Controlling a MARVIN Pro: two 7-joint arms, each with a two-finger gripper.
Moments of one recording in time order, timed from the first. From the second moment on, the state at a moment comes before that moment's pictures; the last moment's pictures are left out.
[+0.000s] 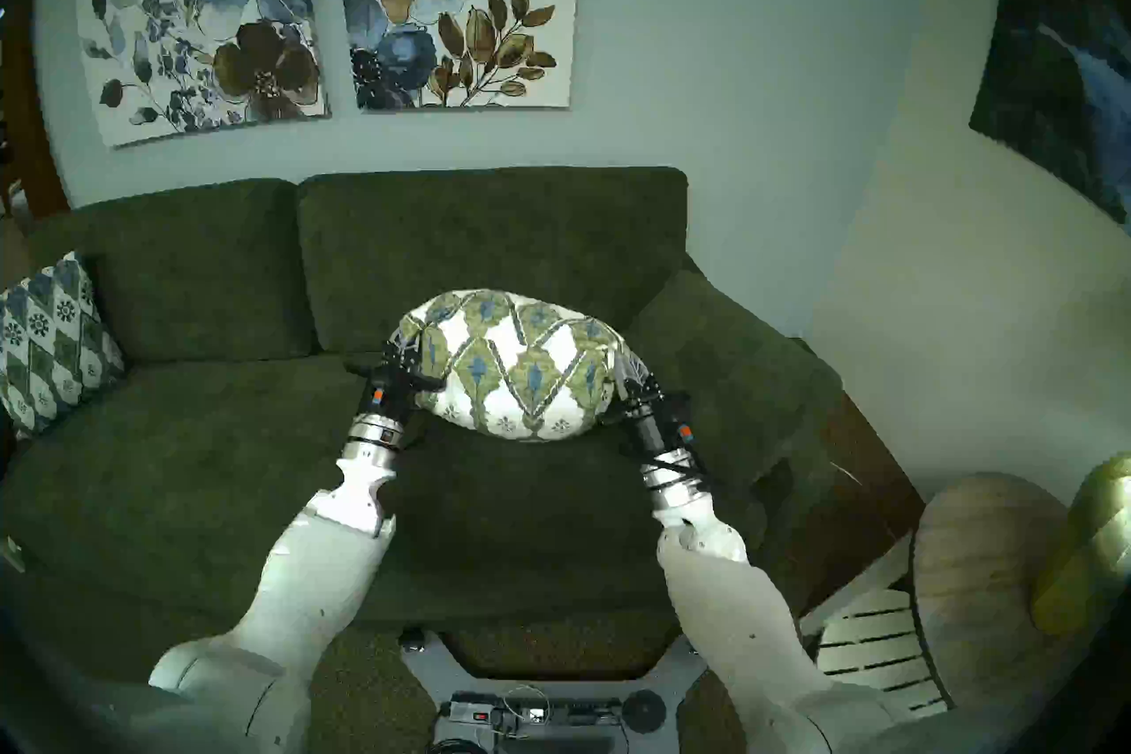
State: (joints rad) left arm 1.34 -1.32 -1.45 -0.93 0.07 -0.94 0.12; right arm -1.42 -1.64 1.55 -0.94 0.33 -0.95 0.62
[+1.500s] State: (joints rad) left arm 1.47 -1.34 -1.42 -0.75 0.13 -0.89 0.12; right arm -1.46 -1.60 1.62 -0.77 0.17 -0.96 0.68
